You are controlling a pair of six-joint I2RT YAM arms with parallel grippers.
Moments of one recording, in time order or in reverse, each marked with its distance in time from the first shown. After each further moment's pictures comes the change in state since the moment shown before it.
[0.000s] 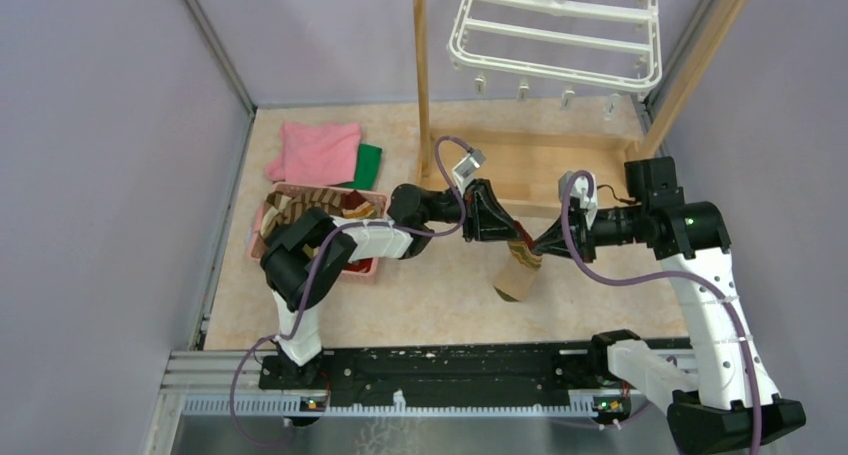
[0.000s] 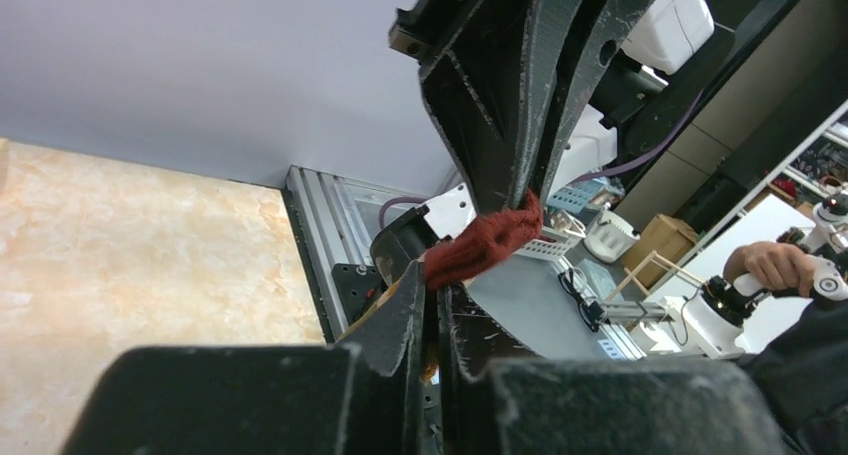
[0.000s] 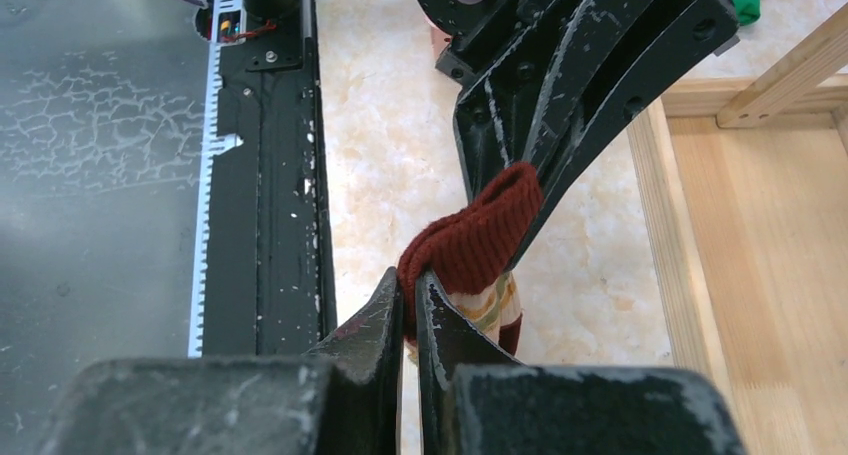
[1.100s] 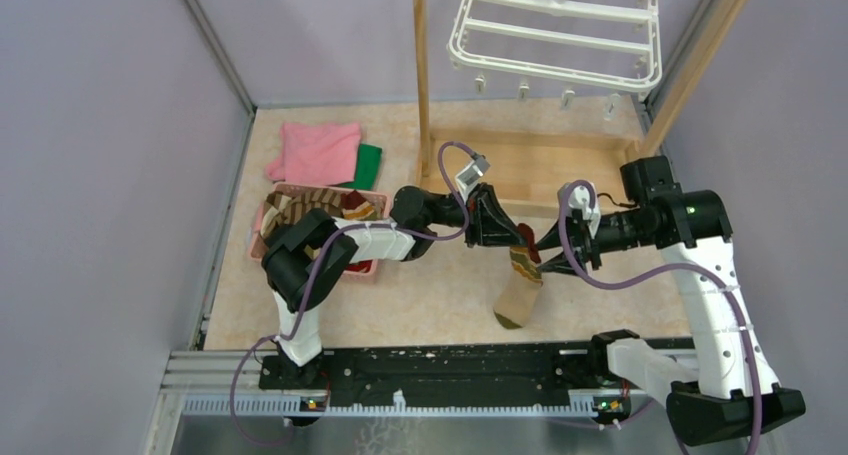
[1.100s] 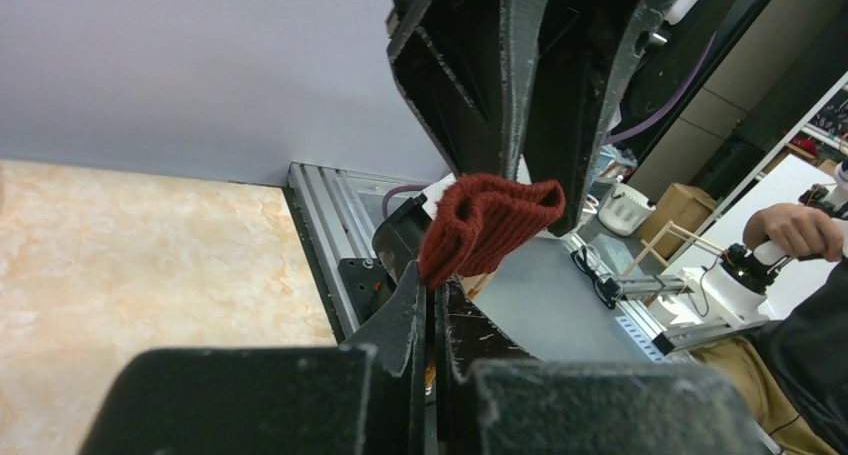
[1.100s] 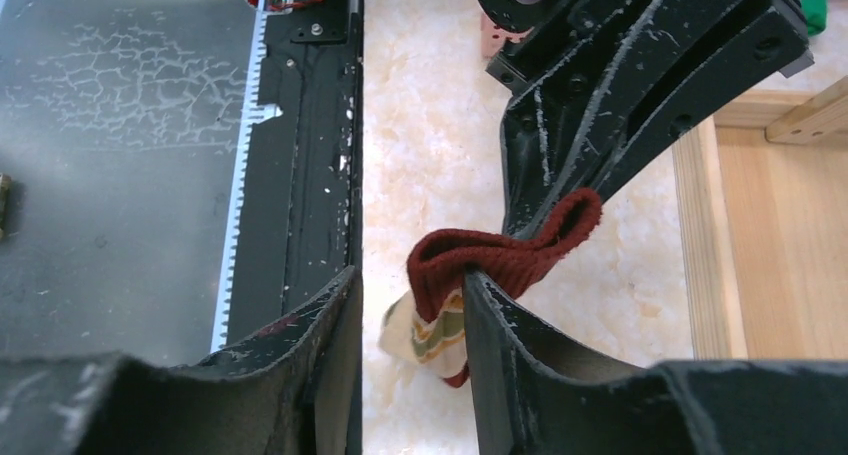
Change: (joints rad) left arm -0.023 0.000 0.001 -0.001 0.029 0.082; right arm 0.000 0.062 0.078 -0.254 -0.014 -0.246
